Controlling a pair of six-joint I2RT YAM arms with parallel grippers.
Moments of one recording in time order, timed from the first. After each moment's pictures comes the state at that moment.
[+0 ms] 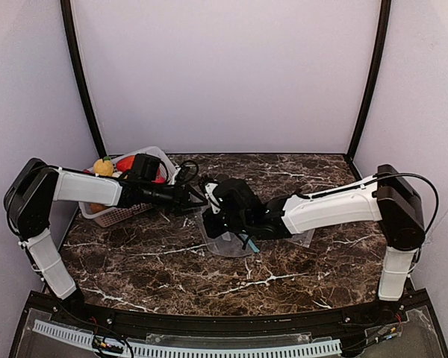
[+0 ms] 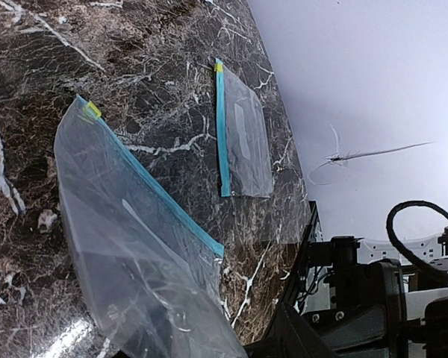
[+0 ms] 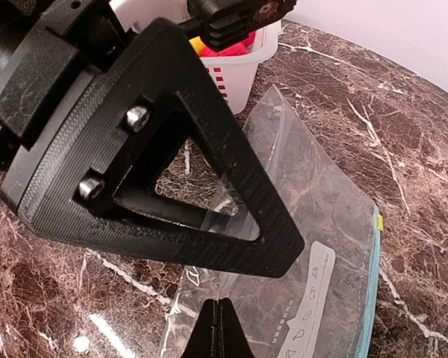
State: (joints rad) left arm -0.51 1.74 0.99 0.11 0.78 -0.70; right arm 1.11 1.90 1.28 0.04 0.24 0.31
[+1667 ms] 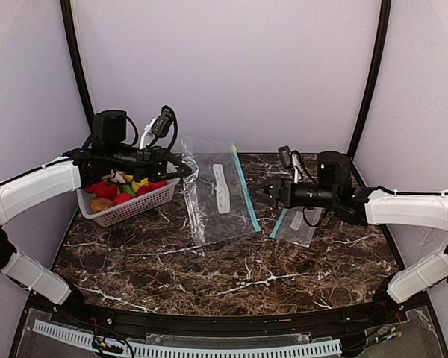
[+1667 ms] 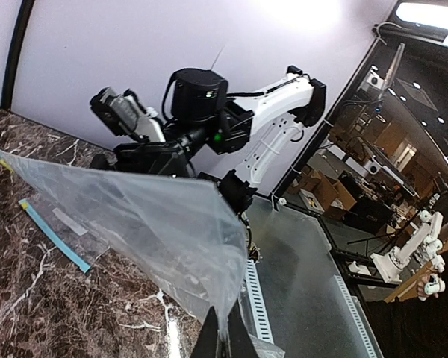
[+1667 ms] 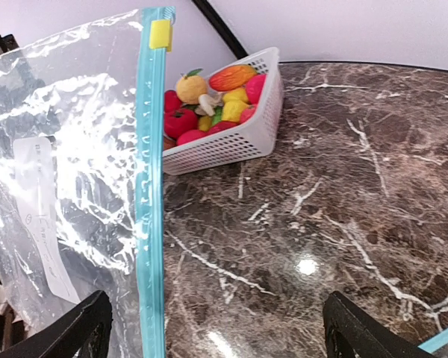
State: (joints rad) left arm -0.51 1.40 1.15 -0.06 1.21 -0.21; right arm 0.69 1.36 0.79 0.25 -0.43 0.50
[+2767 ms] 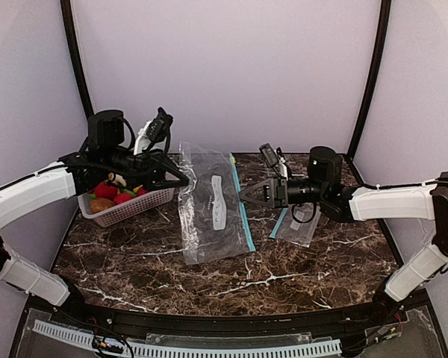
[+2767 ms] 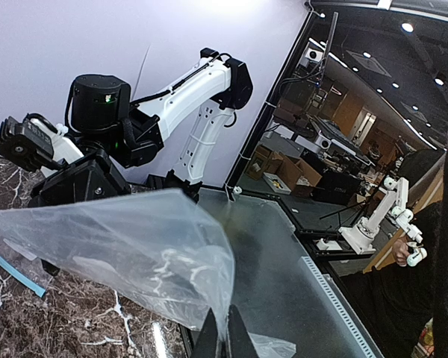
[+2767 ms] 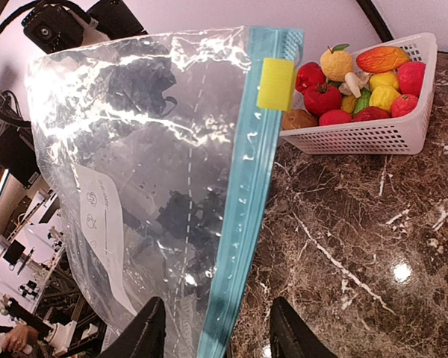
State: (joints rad) left arm -0.59 1.32 1.12 0.00 1.33 -0.21; right arm 0.70 1.49 0.84 0.55 -0.90 0.66
